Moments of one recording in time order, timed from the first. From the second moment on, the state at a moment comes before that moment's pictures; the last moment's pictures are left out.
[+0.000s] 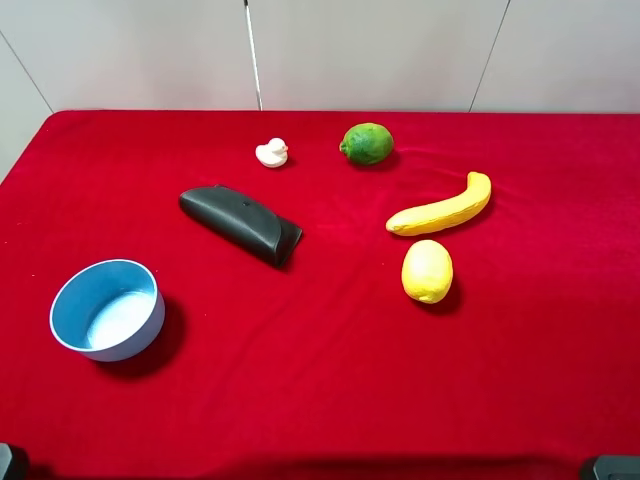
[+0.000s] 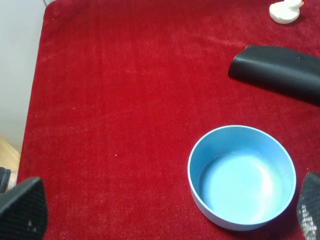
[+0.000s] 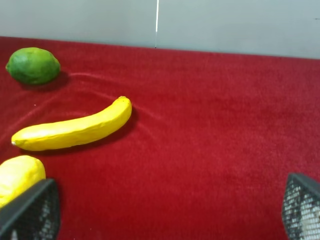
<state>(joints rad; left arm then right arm) -0.05 0.00 -0.50 0.01 1.06 0.05 0.19 -0.01 -0.49 -0.14 1.03 0.09</state>
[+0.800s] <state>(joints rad) -0.05 0.00 -0.50 0.01 1.06 0.05 0.19 -0.01 -0.49 -0.14 1.03 0.09</state>
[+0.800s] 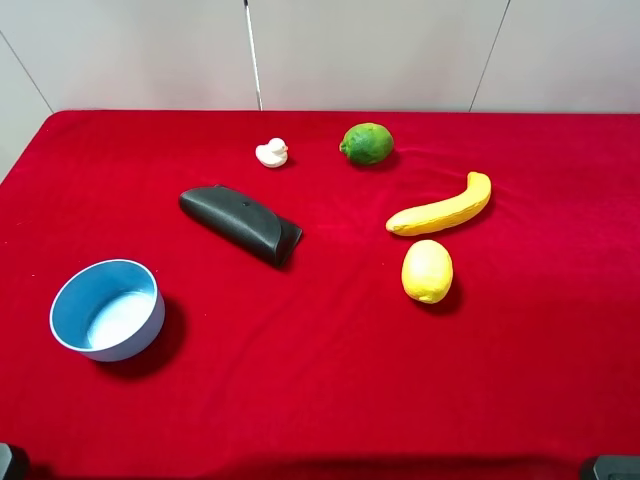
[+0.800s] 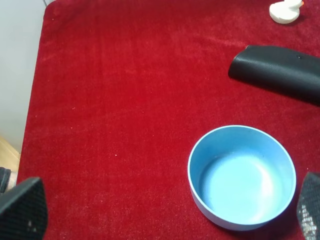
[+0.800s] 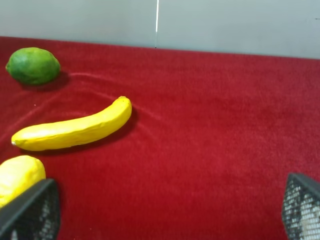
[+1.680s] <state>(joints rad) -0.05 0.00 -0.50 0.01 1.06 0.05 0.19 0.00 -0.49 -0.12 1.02 0.09</state>
